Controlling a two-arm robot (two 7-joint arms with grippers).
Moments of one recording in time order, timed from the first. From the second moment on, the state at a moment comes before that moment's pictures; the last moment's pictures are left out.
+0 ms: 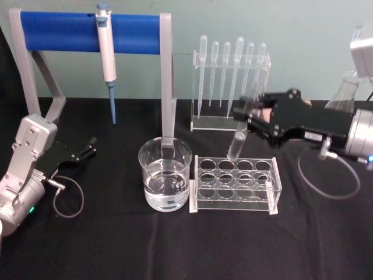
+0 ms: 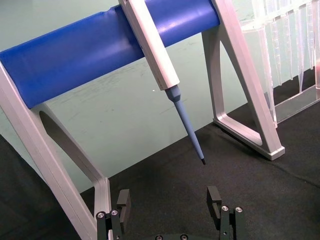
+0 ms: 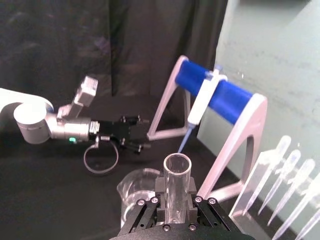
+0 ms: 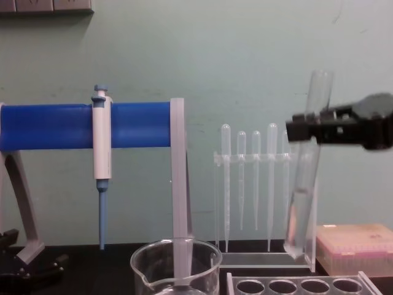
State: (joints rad) left arm -0.20 0.60 0.45 -1.41 -0.25 -0.12 0.03; right arm 0.40 0.79 -0.44 -1.81 0.62 0.19 0.64
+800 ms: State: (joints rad) left arm -0.20 0.60 0.45 -1.41 -0.25 -0.12 0.03; right arm 0.61 0.60 -0.63 -1.70 0.63 0.27 0.64
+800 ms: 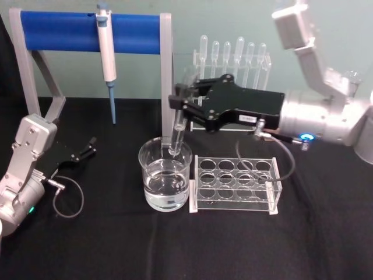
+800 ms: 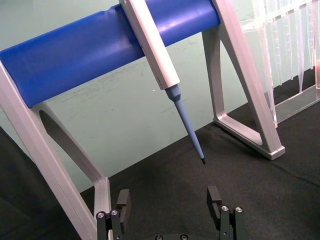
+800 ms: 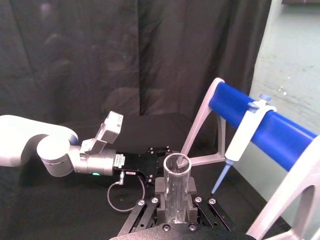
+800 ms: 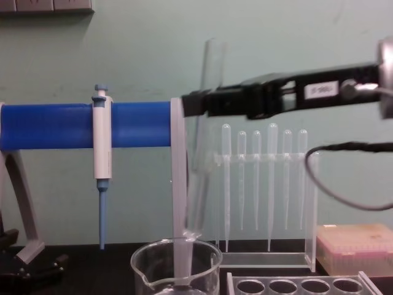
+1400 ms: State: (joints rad) left arm -0.20 0.60 0.45 -1.41 -0.25 -0.12 0.03; right arm 0.60 0.53 -0.72 -1.55 0.55 0.21 0.64
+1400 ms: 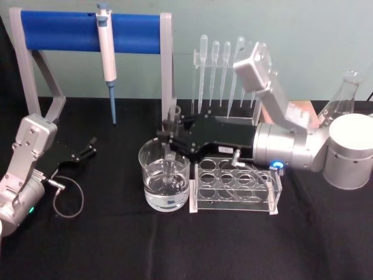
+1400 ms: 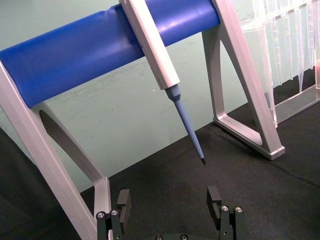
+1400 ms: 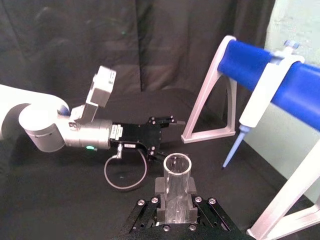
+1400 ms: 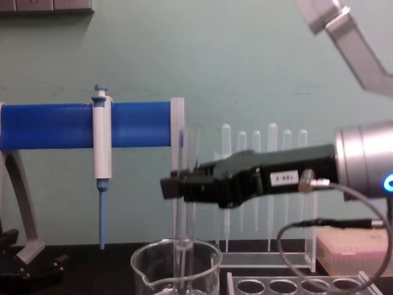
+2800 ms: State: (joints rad) left arm -0.20 0.60 0.45 -1.41 -0.25 -0.12 0.03; right arm 0.54 0.44 -0.69 -1.41 0.42 0.12 0.65
